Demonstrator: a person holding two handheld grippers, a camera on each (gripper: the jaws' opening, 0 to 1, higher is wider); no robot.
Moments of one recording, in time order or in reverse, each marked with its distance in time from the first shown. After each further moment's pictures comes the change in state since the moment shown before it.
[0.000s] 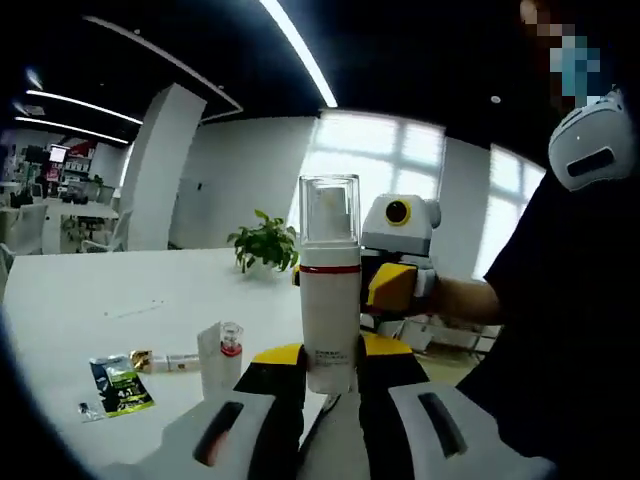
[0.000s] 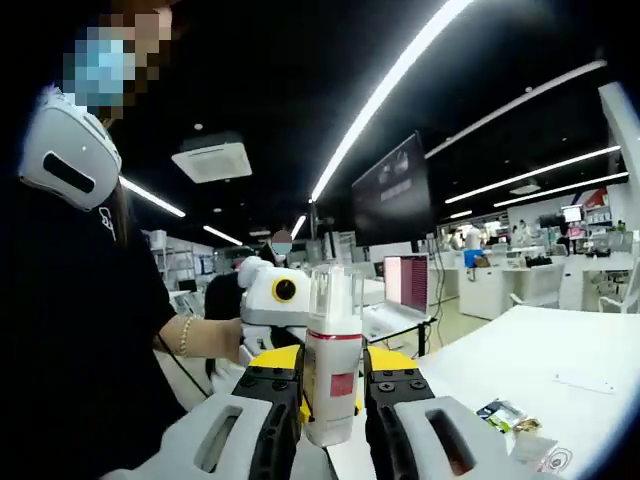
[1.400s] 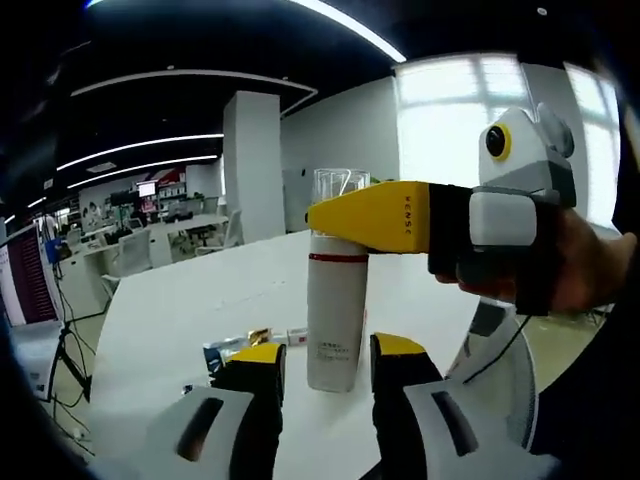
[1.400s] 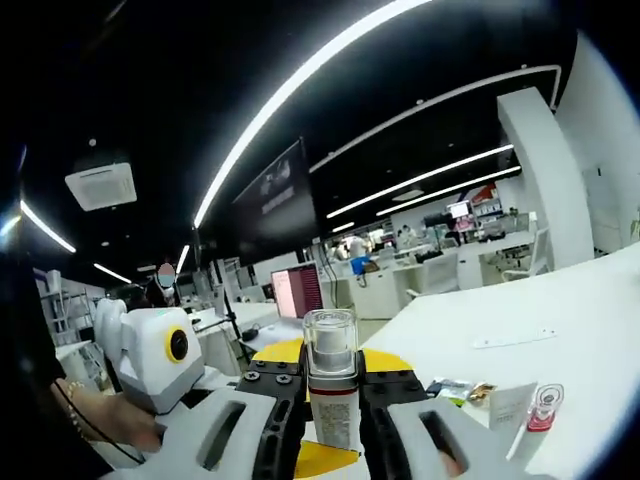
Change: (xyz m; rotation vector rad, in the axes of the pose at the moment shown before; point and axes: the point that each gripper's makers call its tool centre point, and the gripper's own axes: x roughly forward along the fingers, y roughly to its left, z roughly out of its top) left arm -0.009 0.080 -0.046 0.193 0.129 0.613; right arm 0.025 -0.064 -0.025 0.138 -0.129 -0.586
